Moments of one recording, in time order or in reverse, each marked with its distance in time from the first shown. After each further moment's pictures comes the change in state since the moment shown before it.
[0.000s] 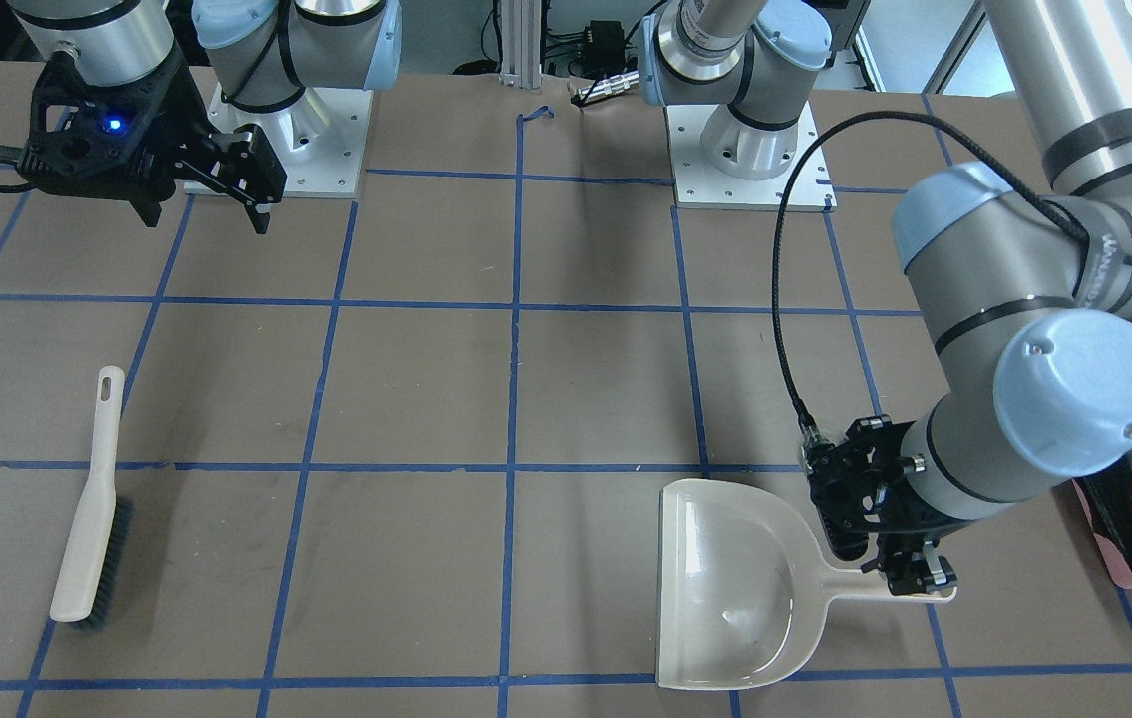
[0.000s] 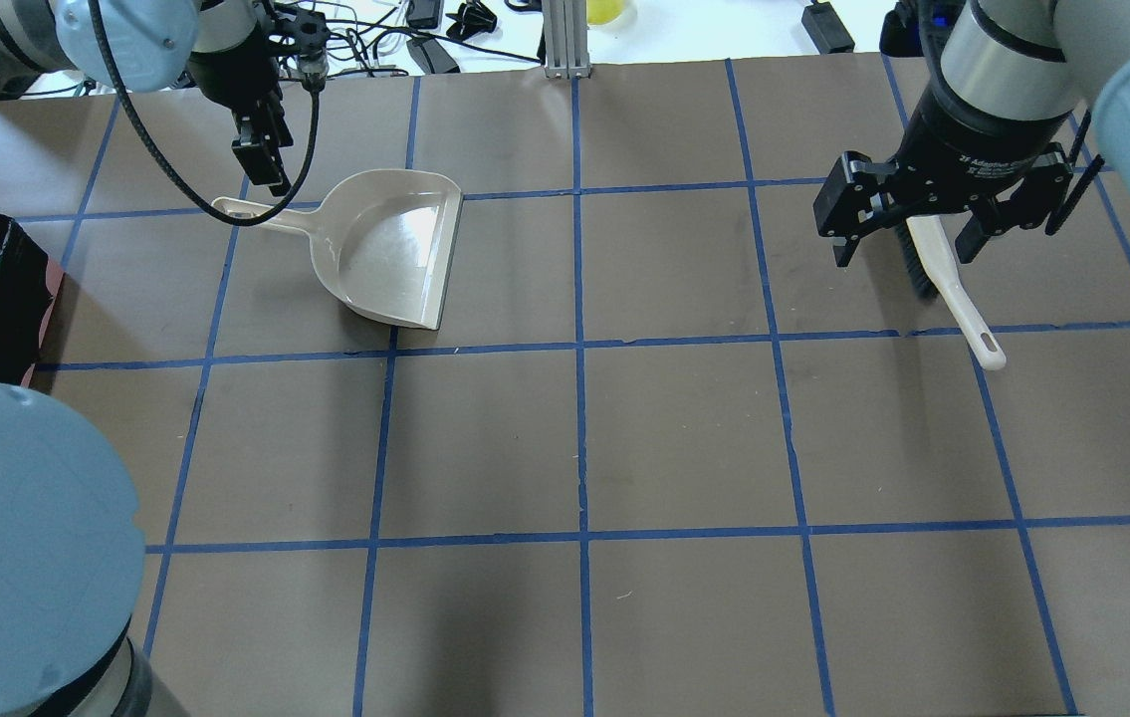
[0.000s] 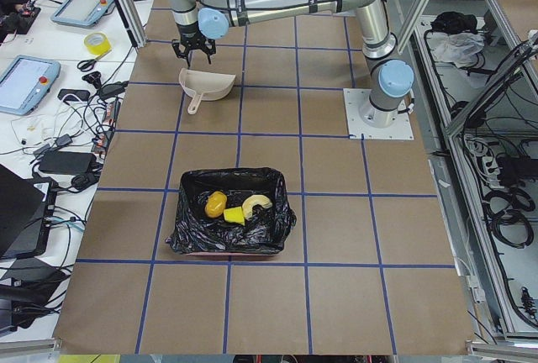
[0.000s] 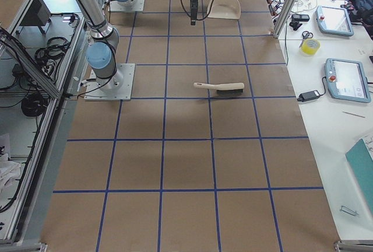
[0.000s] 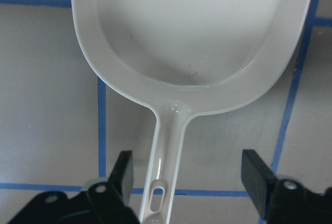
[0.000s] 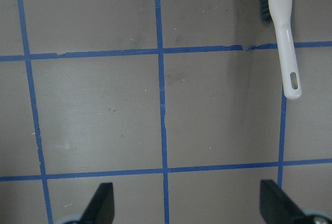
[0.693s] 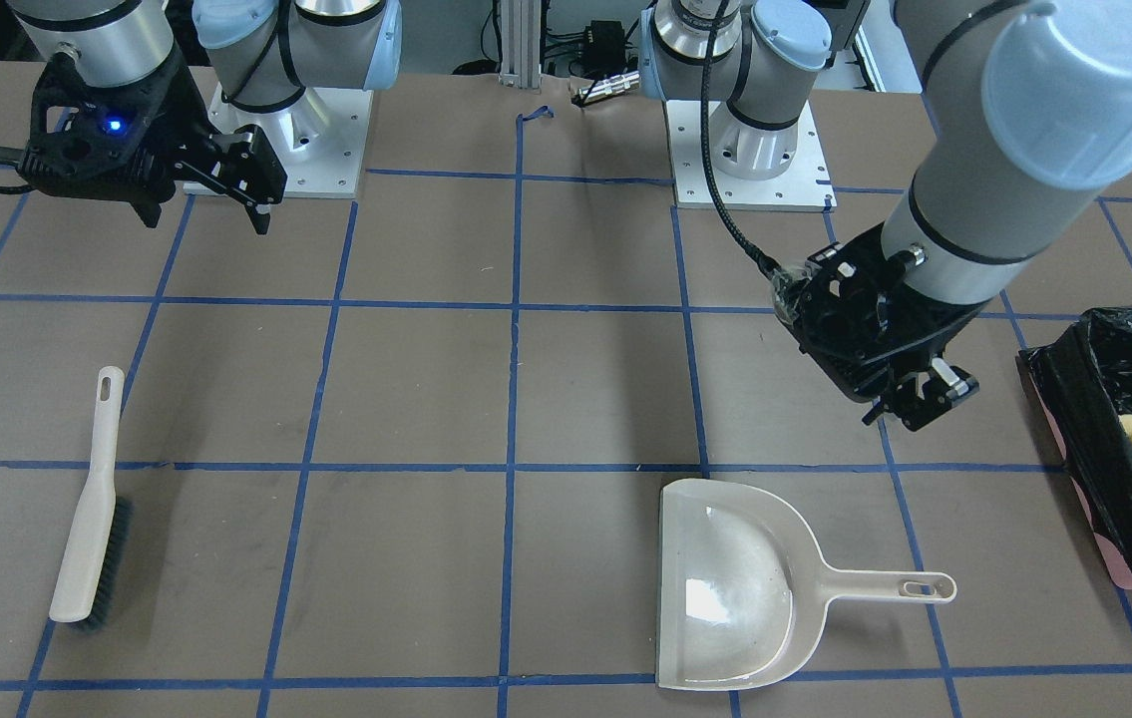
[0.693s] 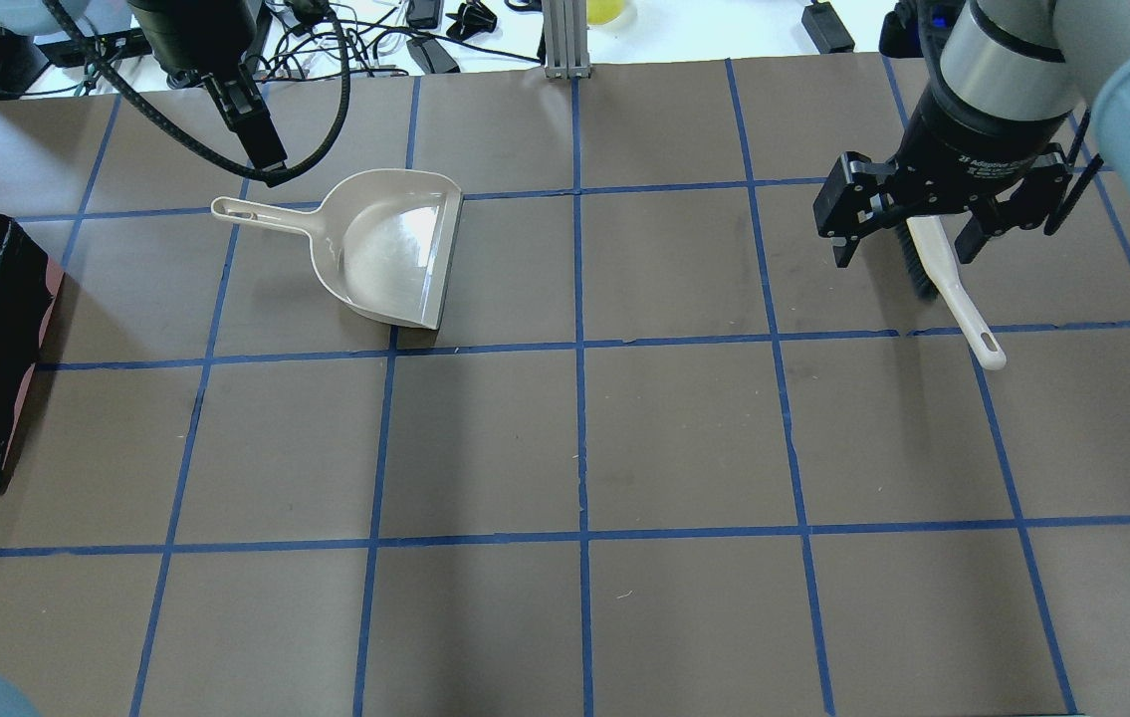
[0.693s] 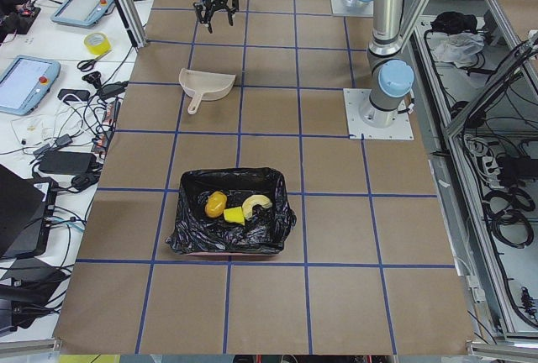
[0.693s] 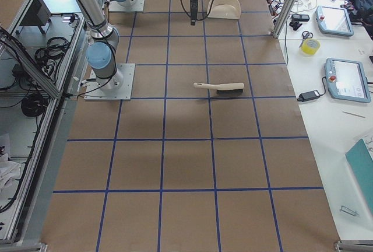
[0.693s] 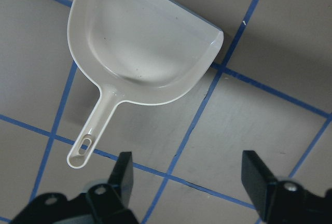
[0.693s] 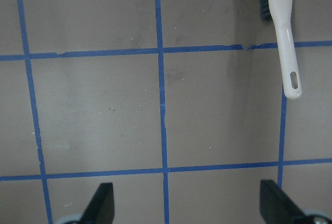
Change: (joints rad) left arm -0.064 0.218 -0.027 -0.210 0.007 -0.456; right arm 0.000 0.000 0.001 0.001 0.000 0.000
